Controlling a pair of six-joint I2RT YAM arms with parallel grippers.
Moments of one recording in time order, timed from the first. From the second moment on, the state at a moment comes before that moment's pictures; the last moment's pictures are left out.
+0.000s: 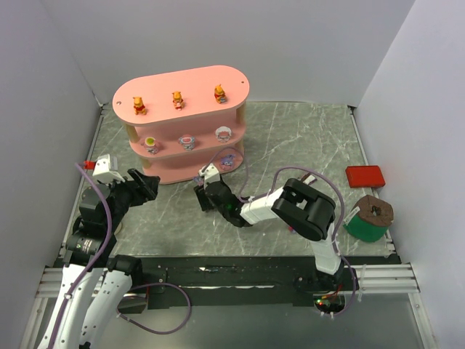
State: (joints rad) left arm -0.19 0.45 0.71 -0.49 0.01 -0.49; right arm 1.01 2.00 0.97 0.53 0.37 0.24
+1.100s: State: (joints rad) left arm -0.19 0.45 0.71 -0.49 0.01 -0.49; right arm 1.00 2.00 1.11 0.56 0.46 0.25
